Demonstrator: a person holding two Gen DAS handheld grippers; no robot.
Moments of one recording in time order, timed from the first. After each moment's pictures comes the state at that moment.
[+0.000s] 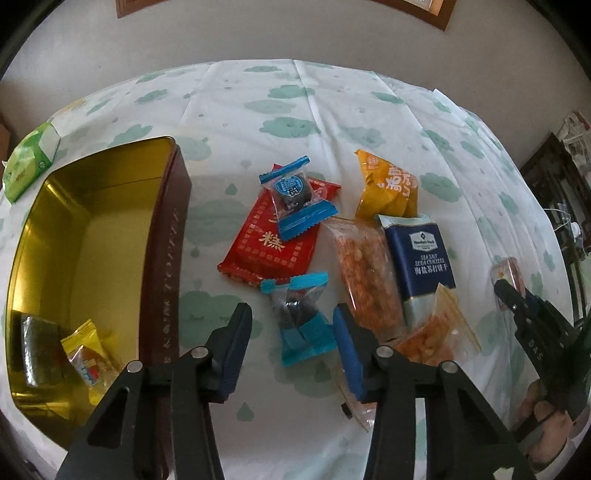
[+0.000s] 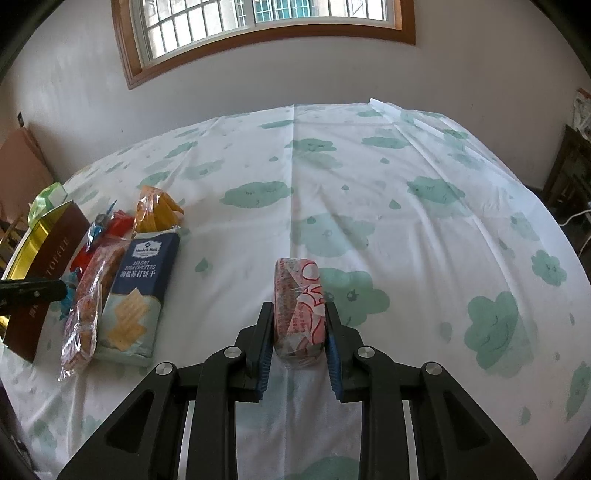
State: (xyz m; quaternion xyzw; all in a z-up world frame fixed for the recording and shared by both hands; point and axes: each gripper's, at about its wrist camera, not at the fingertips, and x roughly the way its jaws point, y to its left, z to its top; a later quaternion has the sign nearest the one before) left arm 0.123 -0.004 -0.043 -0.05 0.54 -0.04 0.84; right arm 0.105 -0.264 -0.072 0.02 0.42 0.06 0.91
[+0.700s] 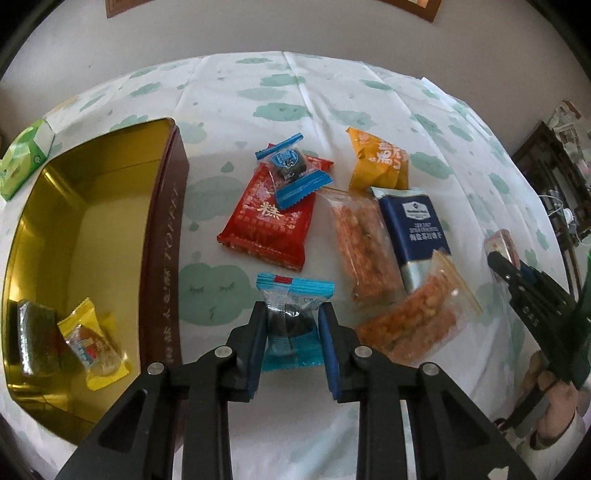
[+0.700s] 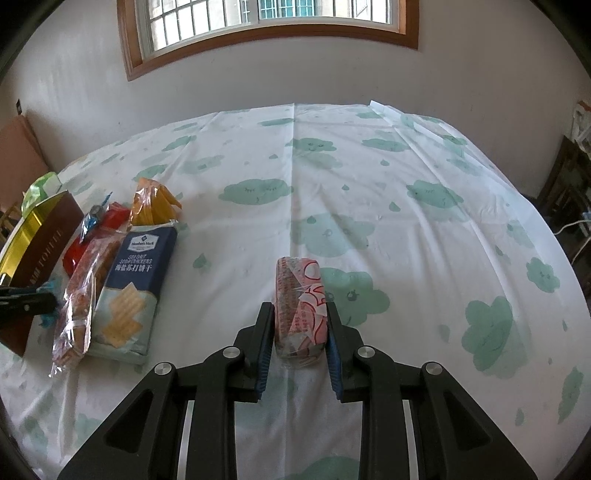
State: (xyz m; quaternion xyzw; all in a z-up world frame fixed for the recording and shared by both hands) left arm 0.101 0.001 -0.044 -0.04 0.54 -0.06 0.84; right arm 0.105 -0.257 -0.072 -0.01 0.42 0.05 0.91
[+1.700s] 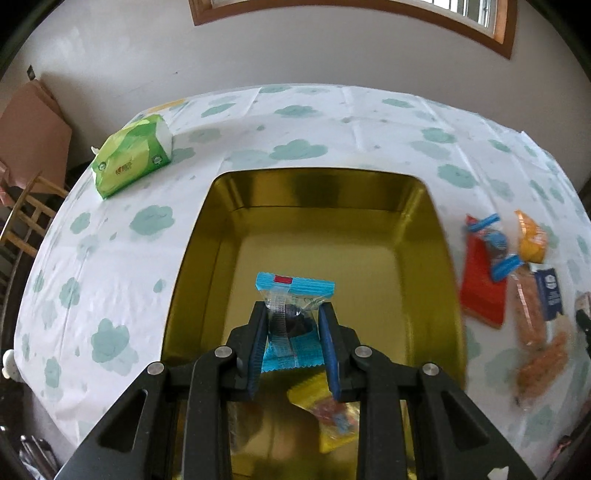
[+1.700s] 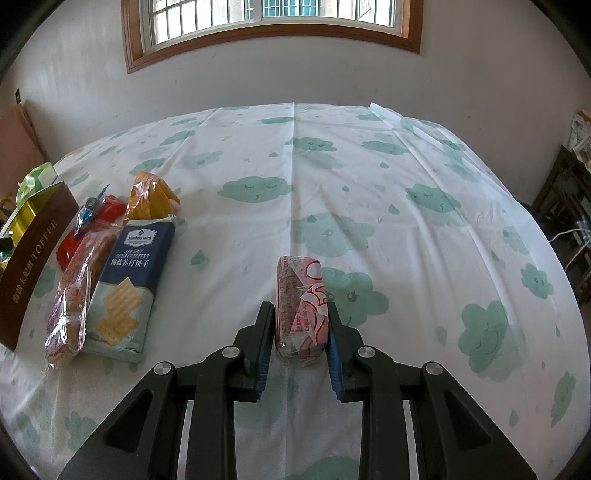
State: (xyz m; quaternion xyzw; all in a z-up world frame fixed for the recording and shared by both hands) left arm 0.119 0.156 -0.030 -0.01 0.51 0.09 0.86; right arm 0.105 -0.253 -0.072 -0.02 0.42 0.04 0.91
